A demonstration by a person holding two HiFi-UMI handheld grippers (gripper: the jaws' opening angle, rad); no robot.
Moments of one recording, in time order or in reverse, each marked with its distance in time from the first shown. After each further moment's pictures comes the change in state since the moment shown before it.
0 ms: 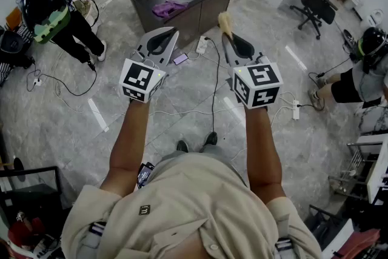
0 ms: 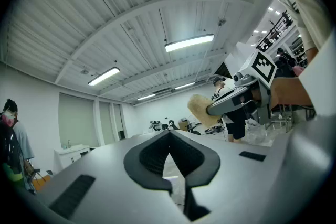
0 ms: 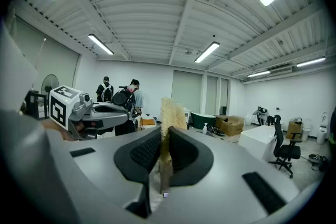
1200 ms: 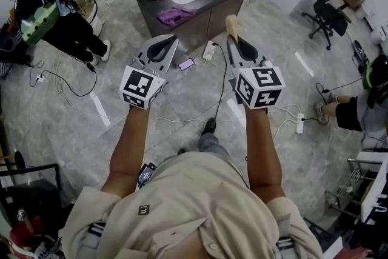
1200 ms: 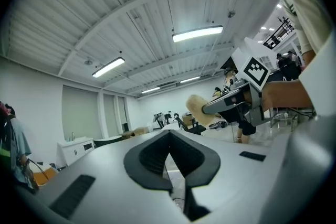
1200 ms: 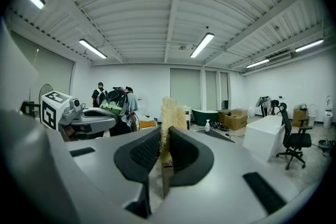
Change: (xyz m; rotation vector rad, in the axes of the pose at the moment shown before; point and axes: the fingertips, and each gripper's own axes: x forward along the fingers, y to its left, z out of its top) left arm 0.071 0.077 -0.062 -0.032 0.071 0.040; right arm 0.126 -0.067 -0.023 0.101 0.004 0.027
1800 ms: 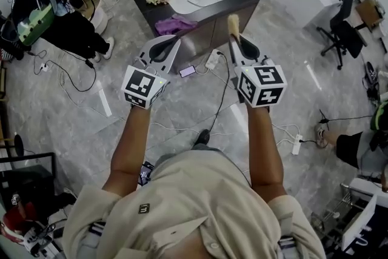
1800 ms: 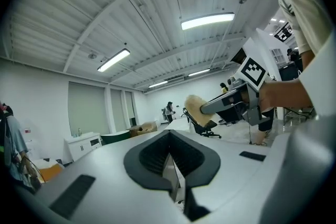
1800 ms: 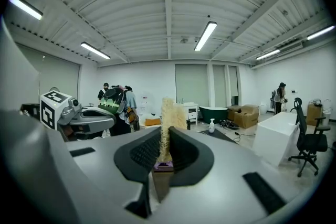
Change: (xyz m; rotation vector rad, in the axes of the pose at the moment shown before) left arm 0.143 0.048 -0.023 -0.010 0.068 0.092; right arm 0.119 -0.125 0.005 0.013 0.034 0.119
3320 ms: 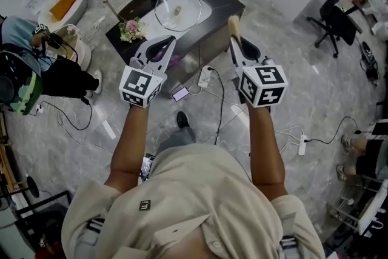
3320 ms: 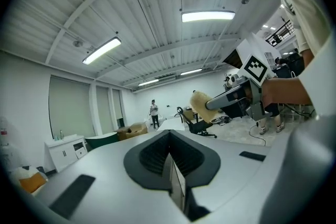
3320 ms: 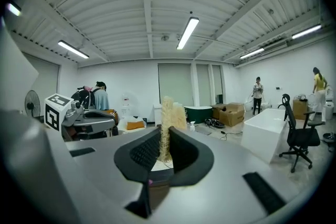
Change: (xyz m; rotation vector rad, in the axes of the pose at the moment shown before) left arm 0.223 0.093 -0.026 0.005 0.002 -0.142; right arm 0.127 -0.175 0.018 0.071 0.001 -0.152
